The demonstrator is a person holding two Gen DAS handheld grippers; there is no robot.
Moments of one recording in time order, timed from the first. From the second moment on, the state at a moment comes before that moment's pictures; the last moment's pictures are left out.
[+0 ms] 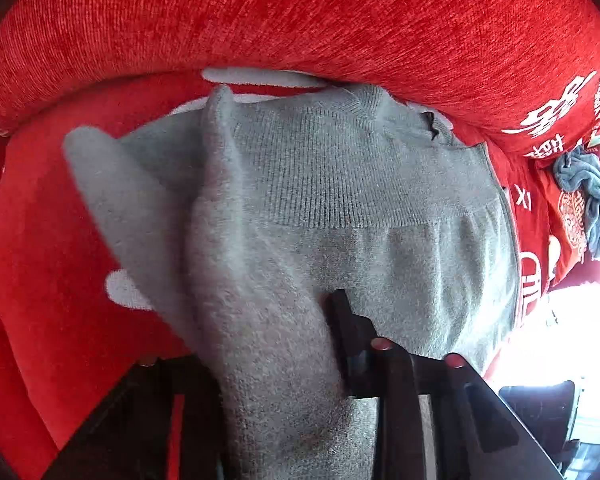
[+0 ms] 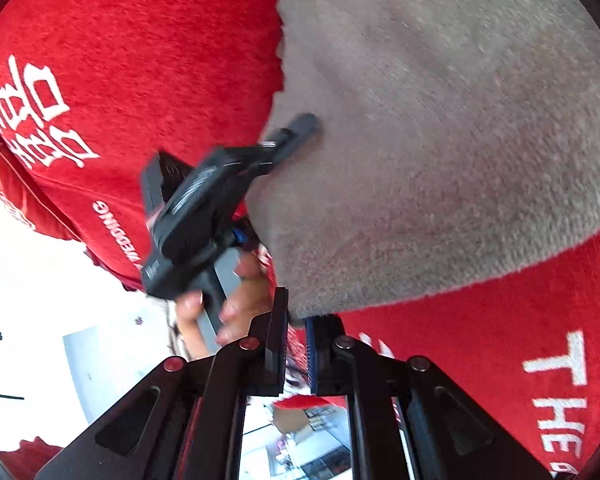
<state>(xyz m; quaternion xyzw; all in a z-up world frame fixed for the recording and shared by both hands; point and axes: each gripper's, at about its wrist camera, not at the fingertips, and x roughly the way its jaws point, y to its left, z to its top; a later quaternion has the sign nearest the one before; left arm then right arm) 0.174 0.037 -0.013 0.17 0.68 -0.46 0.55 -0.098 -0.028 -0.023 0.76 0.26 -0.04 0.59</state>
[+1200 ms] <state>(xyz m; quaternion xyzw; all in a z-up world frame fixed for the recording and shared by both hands) -0.101 -0.168 0.053 0.28 0.56 -0.55 0.55 -0.290 -0.185 -0.047 0.76 0.25 -0.15 0.59</state>
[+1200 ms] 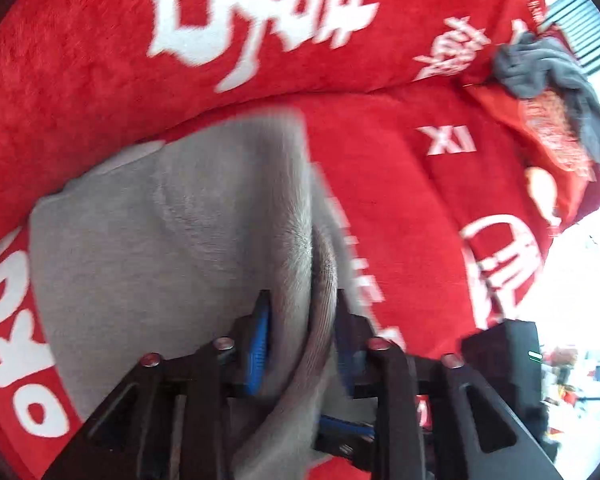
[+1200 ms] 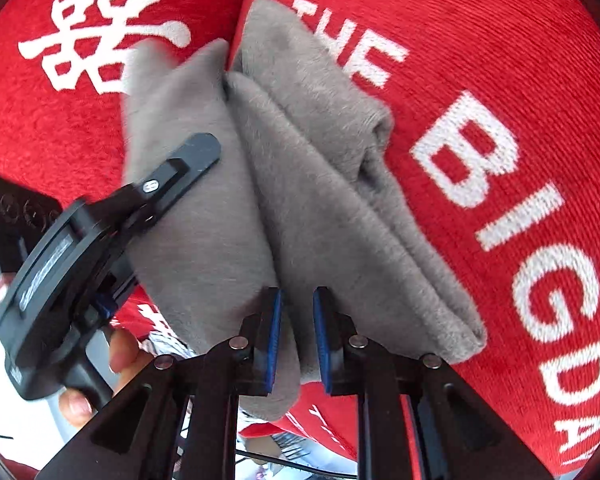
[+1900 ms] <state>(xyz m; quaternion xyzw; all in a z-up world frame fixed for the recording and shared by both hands) 0.027 -0.061 0.046 0.28 0.54 -0.38 0.70 -0.228 -0.268 -0.007 0.64 0.35 -0.14 0.67</state>
